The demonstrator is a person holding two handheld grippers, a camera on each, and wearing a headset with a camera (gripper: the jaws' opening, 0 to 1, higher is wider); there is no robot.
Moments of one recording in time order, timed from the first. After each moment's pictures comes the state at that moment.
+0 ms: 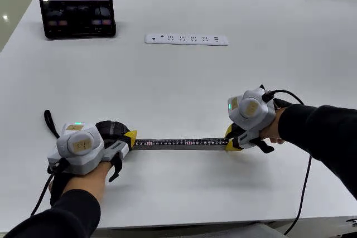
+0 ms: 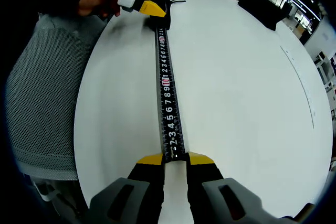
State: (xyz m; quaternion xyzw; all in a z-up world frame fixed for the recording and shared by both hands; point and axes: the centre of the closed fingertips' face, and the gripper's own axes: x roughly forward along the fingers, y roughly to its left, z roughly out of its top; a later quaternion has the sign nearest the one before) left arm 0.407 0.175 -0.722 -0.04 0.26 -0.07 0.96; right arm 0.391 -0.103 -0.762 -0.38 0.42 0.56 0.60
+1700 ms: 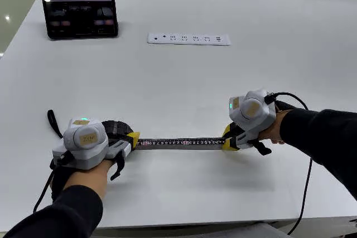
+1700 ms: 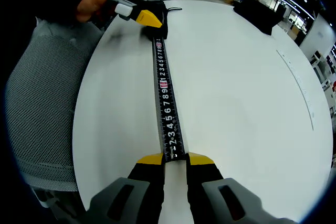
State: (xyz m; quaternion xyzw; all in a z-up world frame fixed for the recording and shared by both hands) left arm 0.406 0.176 -0.725 -0.04 0.29 -0.07 0.95; right arm 0.393 -0.086 -0.762 -0.36 0.40 0.56 0.63
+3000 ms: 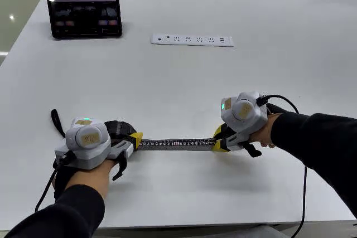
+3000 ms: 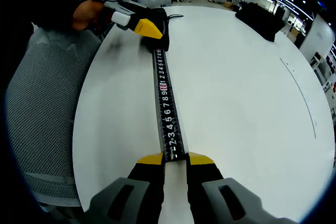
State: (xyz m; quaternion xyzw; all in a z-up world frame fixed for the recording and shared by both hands) left arm 0.406 0.176 -0.725 -0.05 0.29 -0.08 0.95; right arm 0.392 -0.053 -0.761 -0.35 0.38 0.57 0.63
